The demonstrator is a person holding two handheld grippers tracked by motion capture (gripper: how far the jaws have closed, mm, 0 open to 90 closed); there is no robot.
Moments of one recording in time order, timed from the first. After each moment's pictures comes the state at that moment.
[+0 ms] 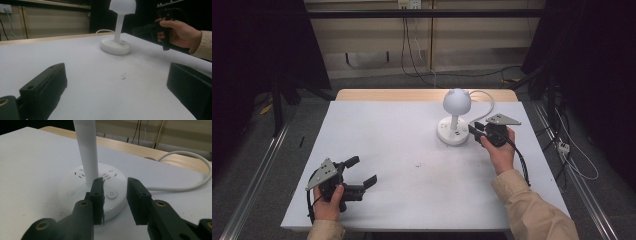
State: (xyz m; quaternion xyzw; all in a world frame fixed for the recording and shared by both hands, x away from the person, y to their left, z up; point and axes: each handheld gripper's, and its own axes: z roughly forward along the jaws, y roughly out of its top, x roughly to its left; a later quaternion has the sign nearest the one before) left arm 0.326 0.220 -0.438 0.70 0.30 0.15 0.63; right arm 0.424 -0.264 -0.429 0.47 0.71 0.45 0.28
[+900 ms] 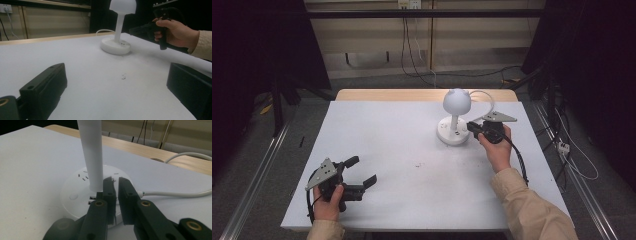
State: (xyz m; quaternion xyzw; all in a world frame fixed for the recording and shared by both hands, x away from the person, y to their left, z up) left arm 0.326 0.221 -0.438 0.70 0.30 0.15 0.63; right arm 0.435 -0.258 -0.430 0.46 0.72 0.45 0.26
